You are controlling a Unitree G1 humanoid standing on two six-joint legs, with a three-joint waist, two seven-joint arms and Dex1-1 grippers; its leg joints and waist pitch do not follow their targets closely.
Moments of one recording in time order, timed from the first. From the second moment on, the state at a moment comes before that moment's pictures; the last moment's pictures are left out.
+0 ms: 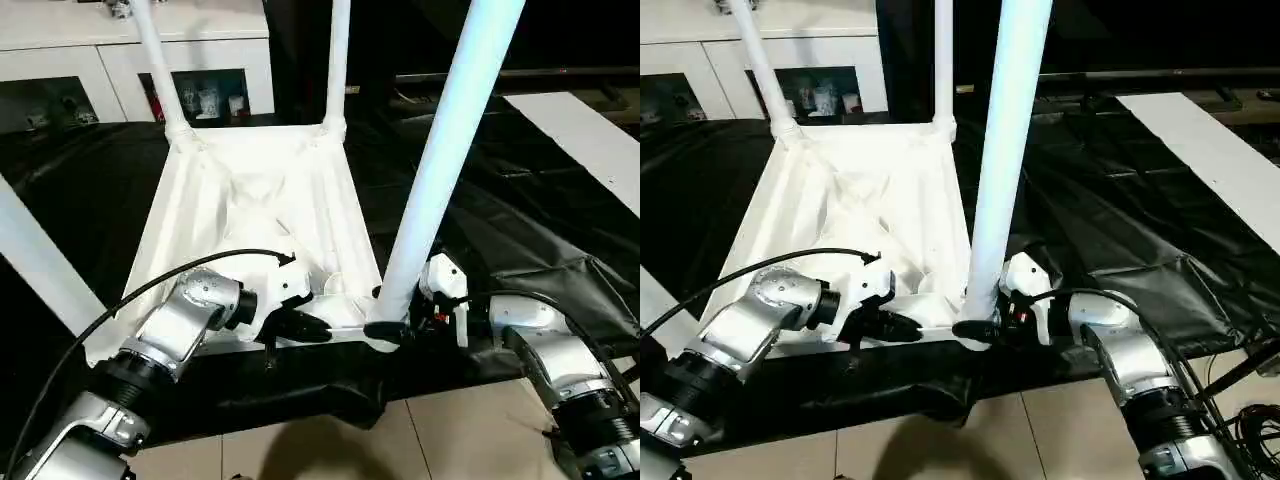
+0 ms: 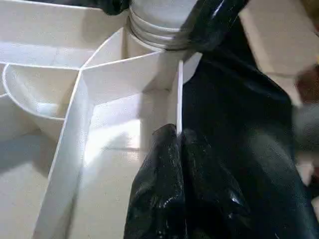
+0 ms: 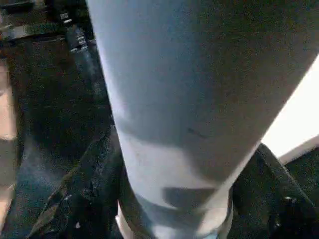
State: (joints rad) left arm -0.53 0.35 -0.37 0.41 -0.04 0.29 -1.15; right arm -0.37 -0.40 0.17 0.41 0.18 0.09 1.03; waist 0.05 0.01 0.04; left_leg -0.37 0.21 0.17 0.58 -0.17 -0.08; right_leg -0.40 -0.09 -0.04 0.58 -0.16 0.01
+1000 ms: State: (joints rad) left arm -0.76 0.14 -0.29 0.82 0.03 0.24 -0.72; right arm -0.51 -0.12 -0.01 0.59 0.14 0.08 0.43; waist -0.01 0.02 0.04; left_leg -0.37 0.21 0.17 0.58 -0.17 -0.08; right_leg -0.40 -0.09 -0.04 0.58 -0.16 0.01
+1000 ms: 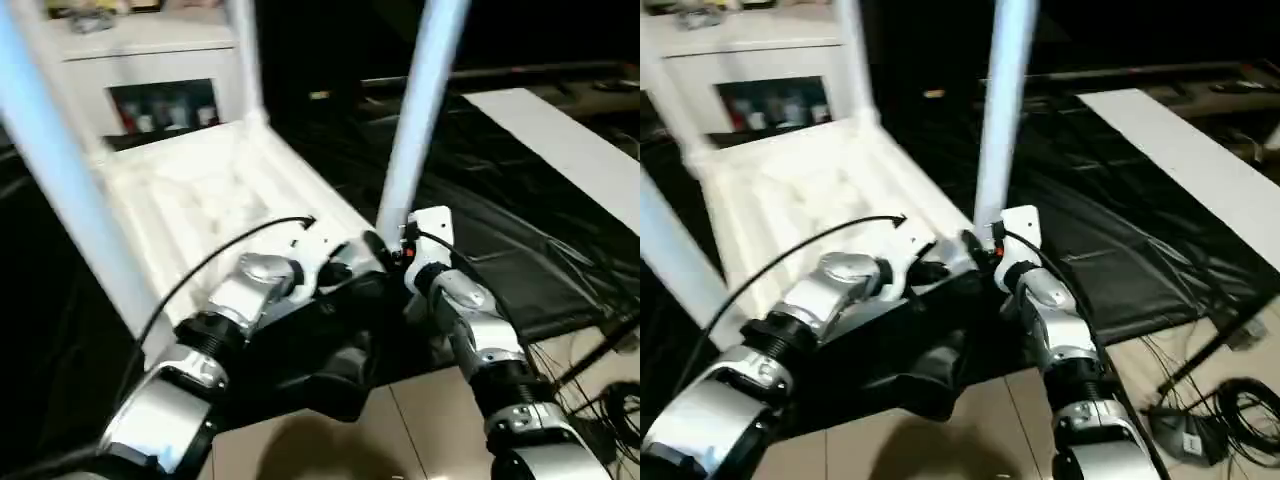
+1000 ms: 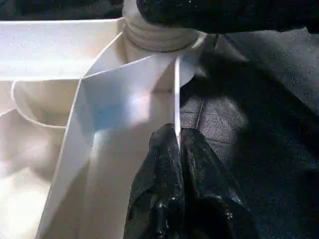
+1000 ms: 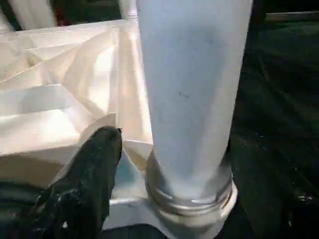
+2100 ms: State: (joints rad) left arm -0.56 0.37 -0.36 0.48 -0.06 0.25 -1.24; right arm -0.39 -0.42 0.19 0.42 0.19 0.14 1.11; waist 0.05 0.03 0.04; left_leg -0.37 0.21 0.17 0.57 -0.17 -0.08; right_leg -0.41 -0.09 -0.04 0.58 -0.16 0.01
